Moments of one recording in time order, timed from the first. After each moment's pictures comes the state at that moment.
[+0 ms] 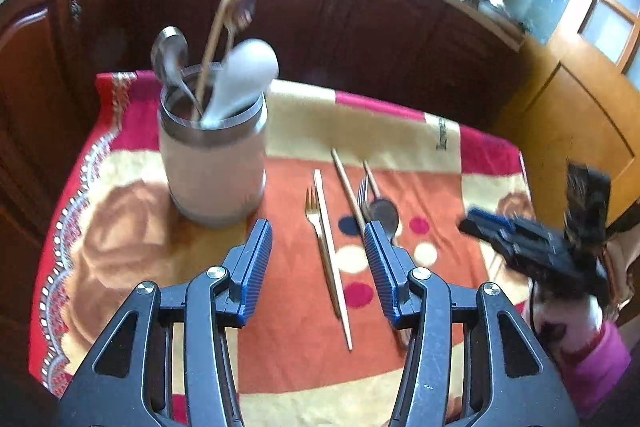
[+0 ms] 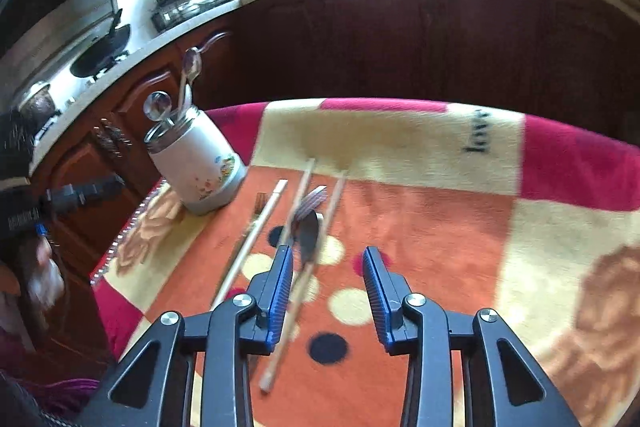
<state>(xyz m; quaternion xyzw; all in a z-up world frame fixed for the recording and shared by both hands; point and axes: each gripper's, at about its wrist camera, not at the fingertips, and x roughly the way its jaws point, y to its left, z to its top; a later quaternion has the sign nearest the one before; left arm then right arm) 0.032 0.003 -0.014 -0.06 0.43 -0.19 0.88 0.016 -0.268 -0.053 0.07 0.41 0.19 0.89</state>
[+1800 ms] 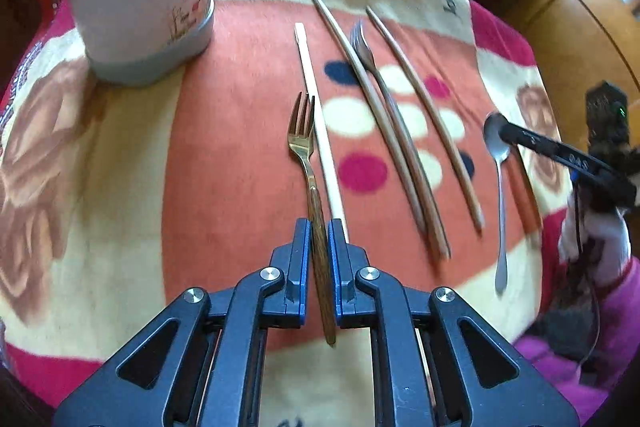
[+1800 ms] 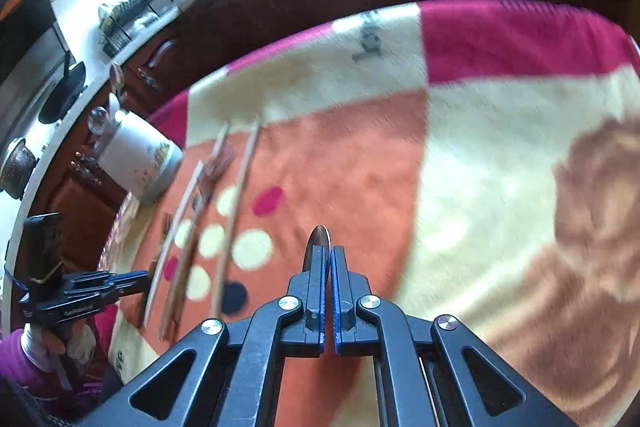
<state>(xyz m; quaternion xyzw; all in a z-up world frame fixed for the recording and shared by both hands) 0.012 -0.028 -0.115 -0.01 0.56 -0.23 0.80 -0.001 -0.366 -0.113 0.16 0.47 0.13 0.86</state>
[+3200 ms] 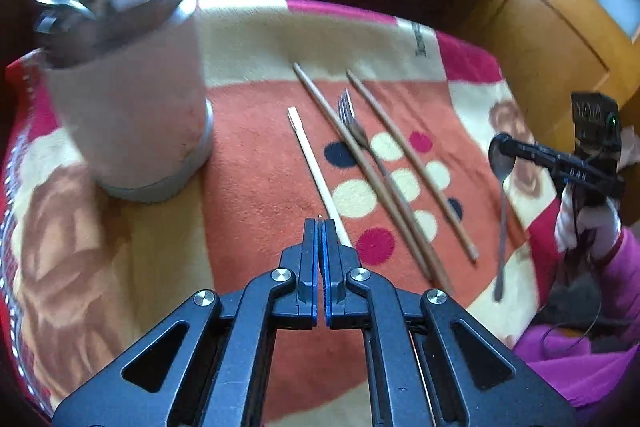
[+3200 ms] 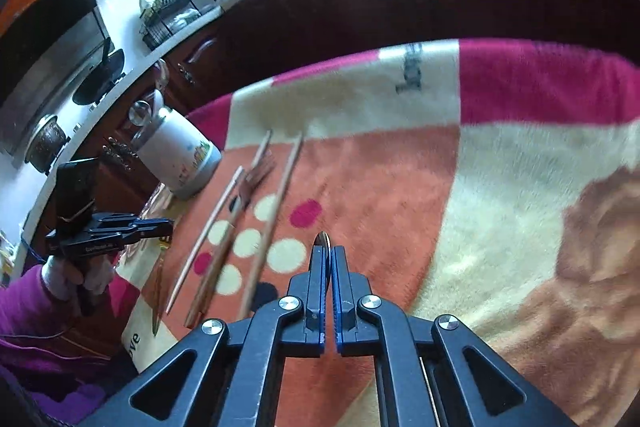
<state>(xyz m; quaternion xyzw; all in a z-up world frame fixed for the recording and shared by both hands) 0.057 -0.003 -0.078 0.00 0.49 -0.30 0.82 -0.007 -0.355 -0.082 0.14 0.42 0.20 0.88</state>
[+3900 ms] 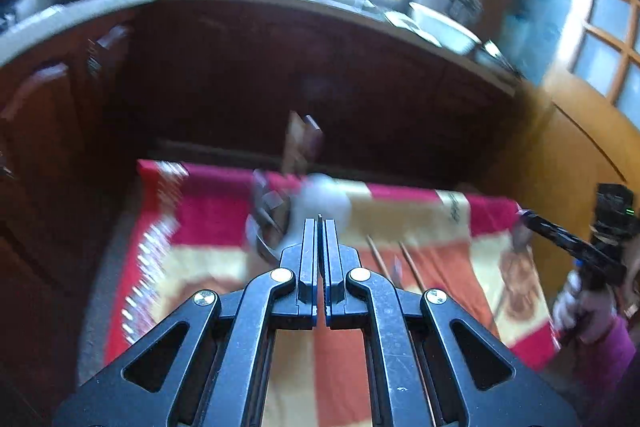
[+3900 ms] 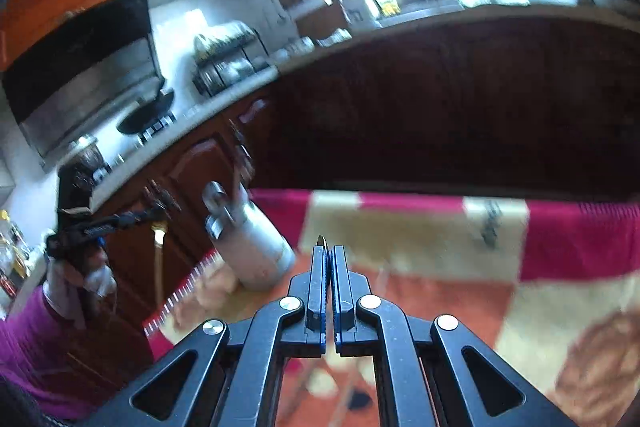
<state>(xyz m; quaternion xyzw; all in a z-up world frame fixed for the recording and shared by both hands) 0.081 0.091 0.073 -0.07 0.34 -0.17 0.92 0.014 -0.299 0.042 0.12 0.29 0.24 0.92</state>
